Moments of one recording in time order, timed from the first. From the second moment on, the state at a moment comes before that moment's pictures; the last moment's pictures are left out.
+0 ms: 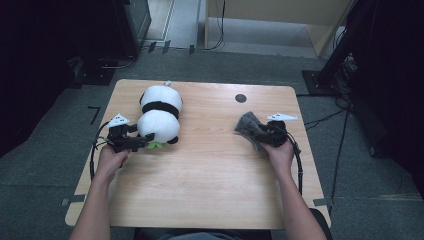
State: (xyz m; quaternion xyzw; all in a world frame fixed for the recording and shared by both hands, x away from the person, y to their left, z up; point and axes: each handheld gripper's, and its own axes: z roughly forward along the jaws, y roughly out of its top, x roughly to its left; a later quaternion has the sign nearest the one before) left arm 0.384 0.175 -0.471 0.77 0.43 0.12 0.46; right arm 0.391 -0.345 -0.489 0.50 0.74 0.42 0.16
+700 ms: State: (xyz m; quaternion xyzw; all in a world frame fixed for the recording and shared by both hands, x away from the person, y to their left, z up) left arm 0.363 0.174 -0.437 0.76 0.40 0.13 0.49; right arm 0.370 -0.334 -0.475 0.48 0.75 0.42 0.16
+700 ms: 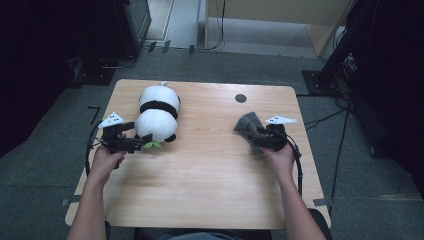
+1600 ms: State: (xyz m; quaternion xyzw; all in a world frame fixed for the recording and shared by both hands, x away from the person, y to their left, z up) left arm 0.344 0.108 -0.423 0.79 0.33 0.05 0.51; right arm 0.332 -0.305 -0.442 0.41 0.77 0.45 0.17
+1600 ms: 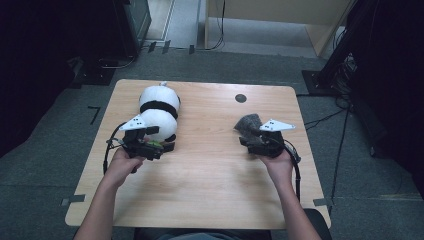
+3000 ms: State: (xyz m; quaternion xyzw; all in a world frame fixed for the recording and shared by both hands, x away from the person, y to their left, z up) left arm 0.333 0.044 -0.492 0.84 0.31 0.07 0.44; right arm 0.313 -0.238 -0.486 0.34 0.82 0.43 0.14
